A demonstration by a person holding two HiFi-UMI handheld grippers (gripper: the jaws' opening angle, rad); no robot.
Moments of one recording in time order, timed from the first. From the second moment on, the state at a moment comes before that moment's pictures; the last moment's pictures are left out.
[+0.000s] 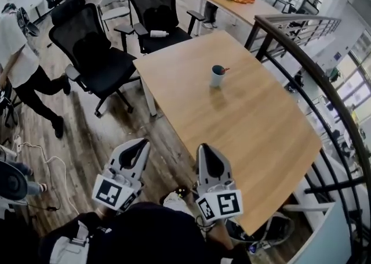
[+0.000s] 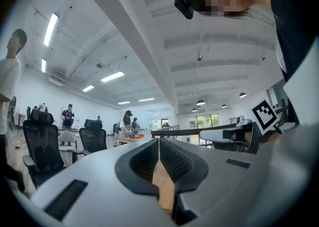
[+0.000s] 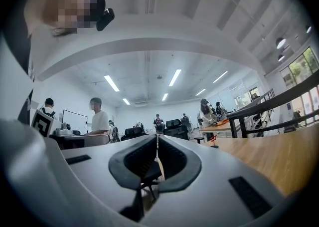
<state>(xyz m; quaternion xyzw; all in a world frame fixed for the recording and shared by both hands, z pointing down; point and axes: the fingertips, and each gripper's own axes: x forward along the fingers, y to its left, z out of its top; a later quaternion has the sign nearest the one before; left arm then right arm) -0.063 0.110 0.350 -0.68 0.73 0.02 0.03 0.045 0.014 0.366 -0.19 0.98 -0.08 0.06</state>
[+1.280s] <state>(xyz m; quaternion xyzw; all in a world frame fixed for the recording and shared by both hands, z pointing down) -0.106 -0.174 0.355 -0.79 0.61 0.01 0.02 0.004 -0.209 0.385 -0.32 0.95 -0.04 0.02</state>
